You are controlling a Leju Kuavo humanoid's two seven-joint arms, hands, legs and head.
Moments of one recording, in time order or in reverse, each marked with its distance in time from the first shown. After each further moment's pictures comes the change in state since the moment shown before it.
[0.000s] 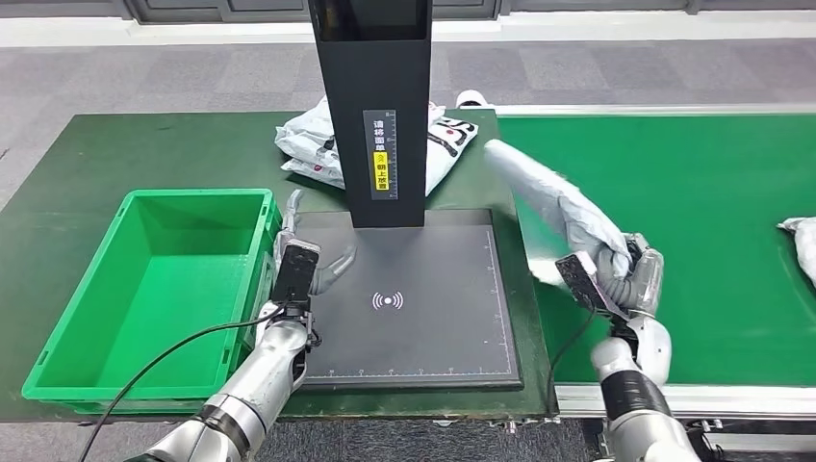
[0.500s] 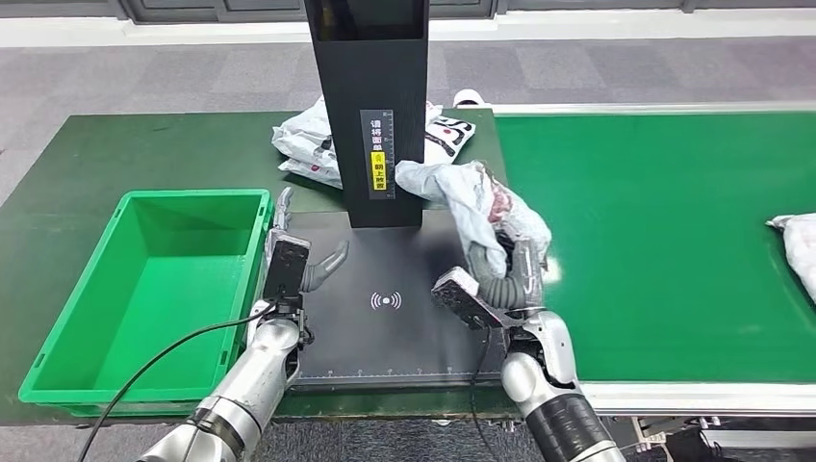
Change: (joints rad) left arm 0.019 0.009 0.040 -0.062 -0.058 -0.046 0.047; right arm 0.130 0.080 0.606 -0.401 -0.068 0.199 0.208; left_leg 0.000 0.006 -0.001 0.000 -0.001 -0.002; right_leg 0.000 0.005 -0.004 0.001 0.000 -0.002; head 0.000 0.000
